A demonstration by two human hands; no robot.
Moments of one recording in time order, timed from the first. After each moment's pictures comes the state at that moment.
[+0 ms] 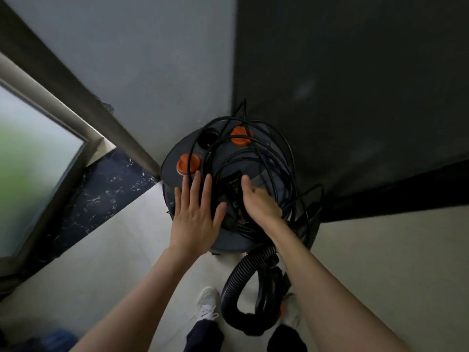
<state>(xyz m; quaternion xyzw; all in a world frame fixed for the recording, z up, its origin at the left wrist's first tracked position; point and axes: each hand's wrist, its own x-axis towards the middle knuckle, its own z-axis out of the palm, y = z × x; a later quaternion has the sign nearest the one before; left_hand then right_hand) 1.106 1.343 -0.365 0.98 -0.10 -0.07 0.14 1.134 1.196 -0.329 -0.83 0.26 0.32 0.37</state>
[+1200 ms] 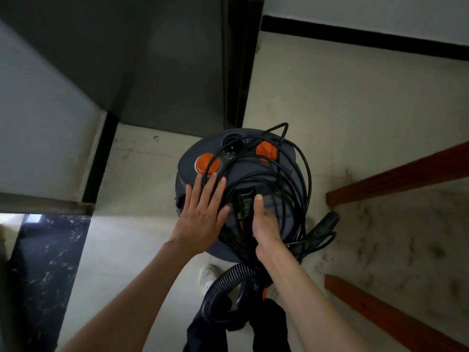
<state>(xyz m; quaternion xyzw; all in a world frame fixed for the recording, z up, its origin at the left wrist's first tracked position) 0.945 1.268 -0.364 0.81 -0.57 -0.11 0.07 0.838 1.177 -0.323 -0.36 0.66 -0.01 0.66</state>
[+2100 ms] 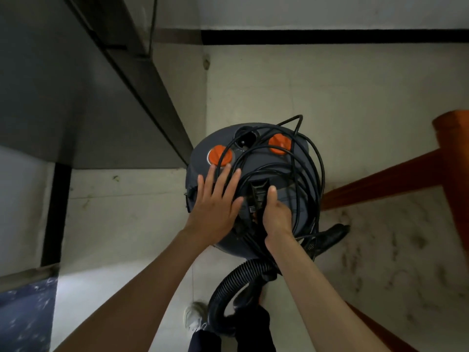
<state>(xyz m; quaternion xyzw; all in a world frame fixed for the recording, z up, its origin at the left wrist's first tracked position) 0.920 1.057 -0.370 0.75 -0.64 -0.12 0.07 0.805 0.996 -0.334 -0.33 0.74 -0.10 0.58</state>
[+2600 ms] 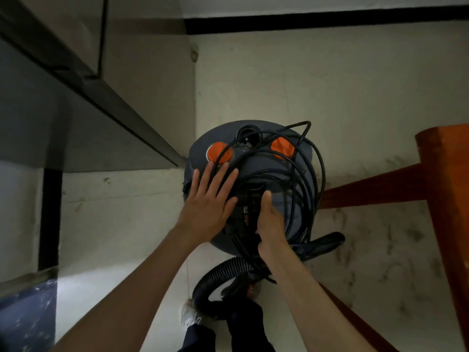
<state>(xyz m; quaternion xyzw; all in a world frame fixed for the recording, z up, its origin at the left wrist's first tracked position) 0.912 1.000 -0.367 0.73 -0.67 -0.12 0.04 0.786 0.953 -0.330 -0.23 0.70 -0.15 0.66</state>
